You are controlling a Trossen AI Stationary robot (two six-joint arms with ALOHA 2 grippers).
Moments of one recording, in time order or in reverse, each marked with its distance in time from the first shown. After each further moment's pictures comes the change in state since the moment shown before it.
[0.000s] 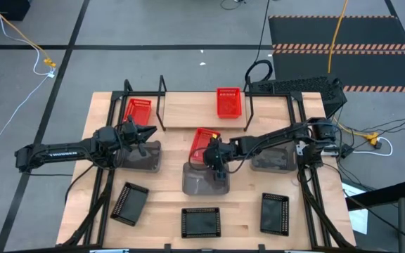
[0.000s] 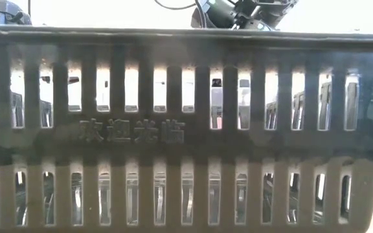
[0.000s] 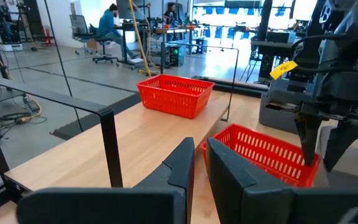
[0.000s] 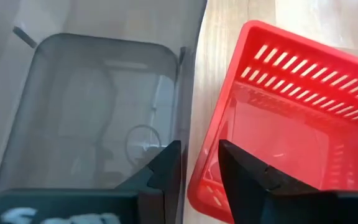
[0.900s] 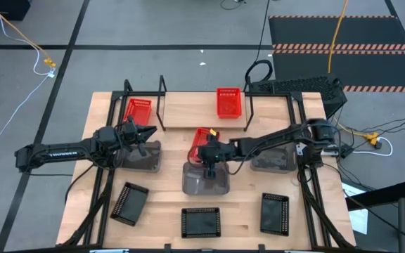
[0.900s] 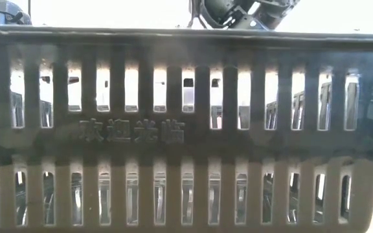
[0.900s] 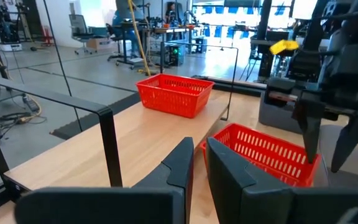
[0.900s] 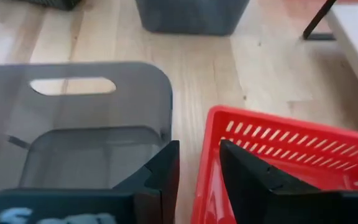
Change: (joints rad) left arm 0.000 0.000 0.000 0.000 -0.001 0.011; right arm 0.006 0.026 0.002 0.230 0.083 0.132
